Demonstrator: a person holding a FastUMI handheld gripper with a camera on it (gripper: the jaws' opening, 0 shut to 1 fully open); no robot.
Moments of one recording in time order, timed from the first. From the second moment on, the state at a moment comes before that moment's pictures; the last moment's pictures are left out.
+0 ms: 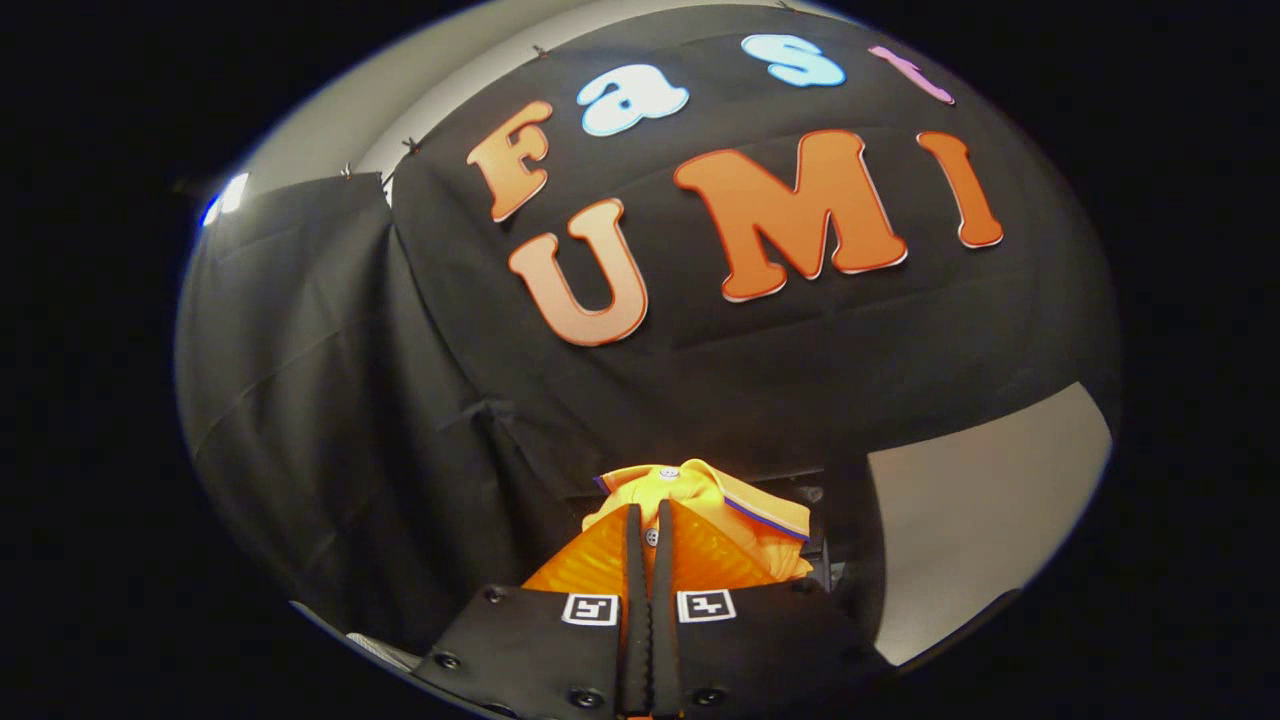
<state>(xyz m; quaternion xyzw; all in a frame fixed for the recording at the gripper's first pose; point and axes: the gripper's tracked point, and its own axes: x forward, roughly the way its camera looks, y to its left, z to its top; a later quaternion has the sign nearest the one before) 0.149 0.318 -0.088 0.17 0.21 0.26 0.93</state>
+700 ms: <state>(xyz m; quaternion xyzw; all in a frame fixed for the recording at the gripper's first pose) 0.201 0.433 -0.362 0.12 0.39 0.24 0.88</state>
